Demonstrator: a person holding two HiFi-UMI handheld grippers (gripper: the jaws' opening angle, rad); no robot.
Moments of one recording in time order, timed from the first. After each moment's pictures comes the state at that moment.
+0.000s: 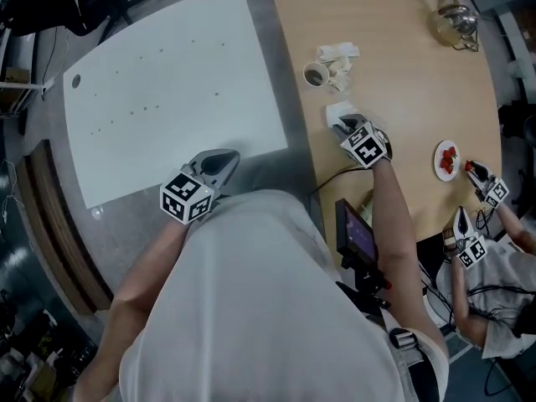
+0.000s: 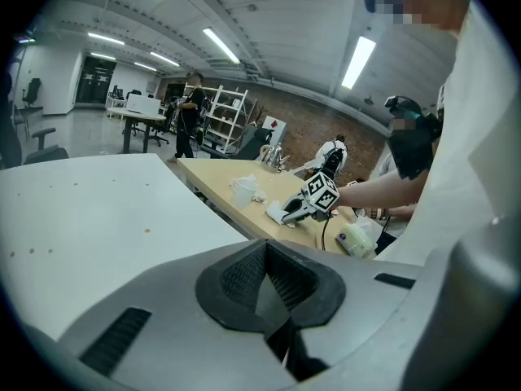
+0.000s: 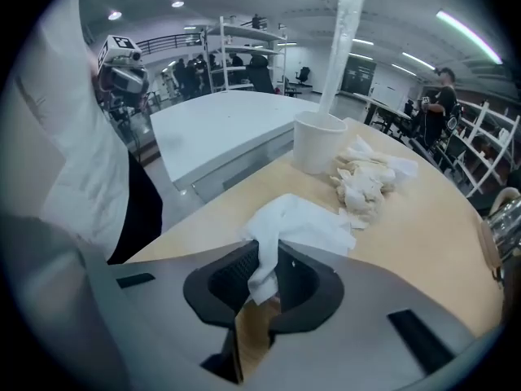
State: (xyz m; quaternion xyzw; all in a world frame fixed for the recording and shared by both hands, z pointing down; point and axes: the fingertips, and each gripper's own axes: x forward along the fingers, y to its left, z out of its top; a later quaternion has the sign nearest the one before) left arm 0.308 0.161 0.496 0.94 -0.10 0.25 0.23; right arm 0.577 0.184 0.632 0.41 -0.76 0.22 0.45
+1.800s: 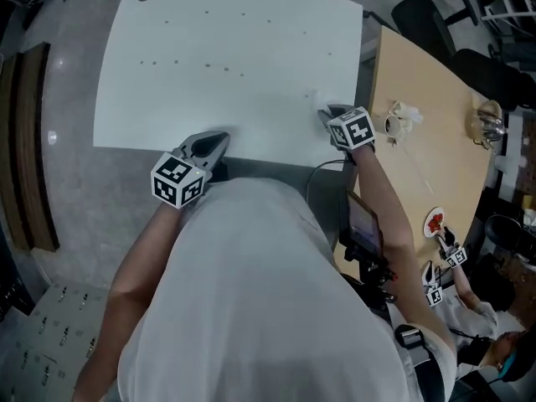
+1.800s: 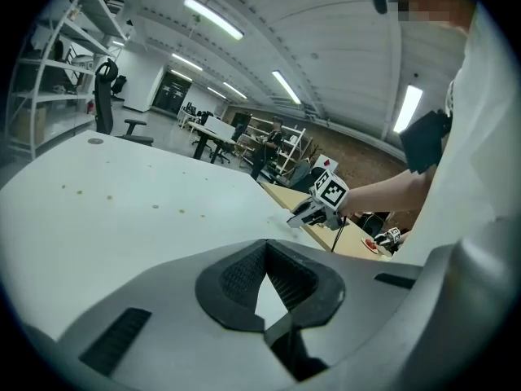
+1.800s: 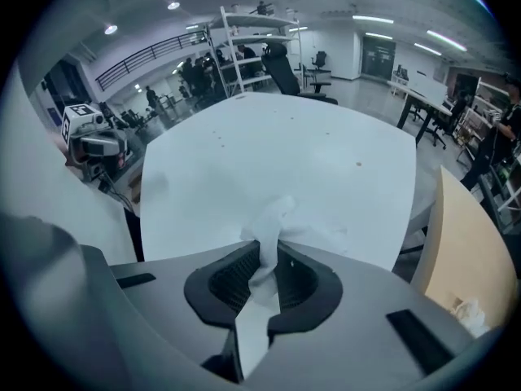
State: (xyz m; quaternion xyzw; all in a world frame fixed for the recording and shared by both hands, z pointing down) left arm 0.095 0.085 0.512 0.89 -0.28 0.15 0.31; right arm 0.351 0.021 0.610 0.34 -0.77 0.28 0.46
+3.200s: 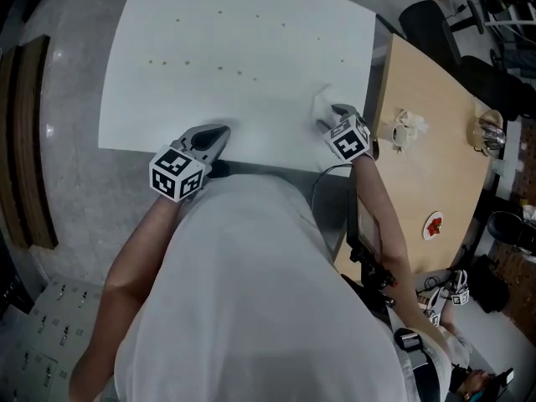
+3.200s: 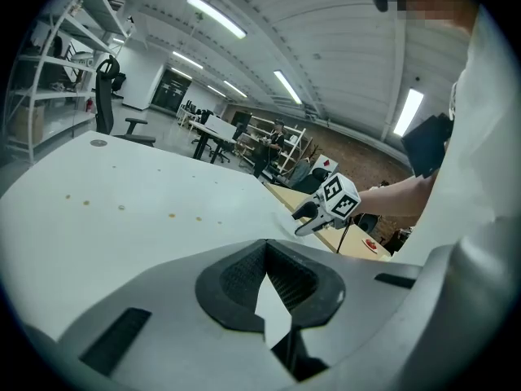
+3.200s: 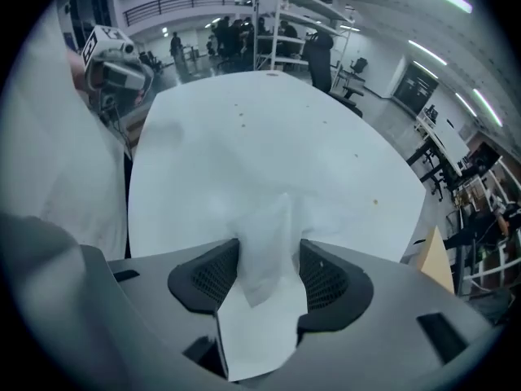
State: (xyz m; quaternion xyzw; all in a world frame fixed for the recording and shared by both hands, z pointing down) left arm 0.063 0.055 0.515 0.90 -0.28 0.15 0.32; right arm 0.322 0.018 0.606 0.30 -0.74 0.16 0.58
